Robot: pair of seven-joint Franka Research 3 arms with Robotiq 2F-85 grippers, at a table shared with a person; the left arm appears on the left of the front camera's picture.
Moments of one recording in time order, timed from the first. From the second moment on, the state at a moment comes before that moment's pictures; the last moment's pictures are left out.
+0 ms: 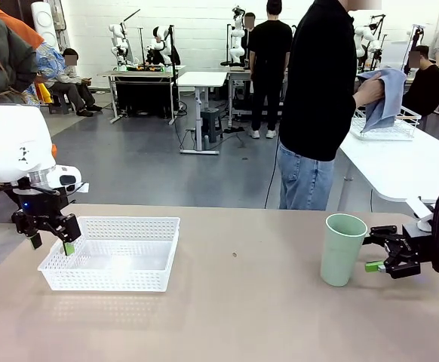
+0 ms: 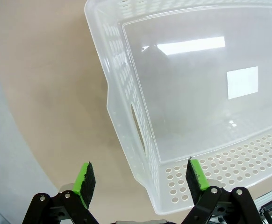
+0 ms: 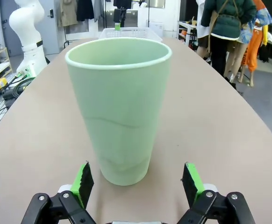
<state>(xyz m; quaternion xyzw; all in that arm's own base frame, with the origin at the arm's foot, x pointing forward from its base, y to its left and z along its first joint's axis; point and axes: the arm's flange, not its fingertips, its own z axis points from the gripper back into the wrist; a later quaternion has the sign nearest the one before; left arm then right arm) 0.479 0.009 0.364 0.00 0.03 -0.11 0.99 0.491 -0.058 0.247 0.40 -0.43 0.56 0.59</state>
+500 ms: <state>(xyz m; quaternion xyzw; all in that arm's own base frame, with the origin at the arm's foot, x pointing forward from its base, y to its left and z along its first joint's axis) 0.481 0.007 0.362 -0.01 0.02 -0.10 1.00 0.498 -0.043 0.234 0.42 -0.41 0.54 0.60</state>
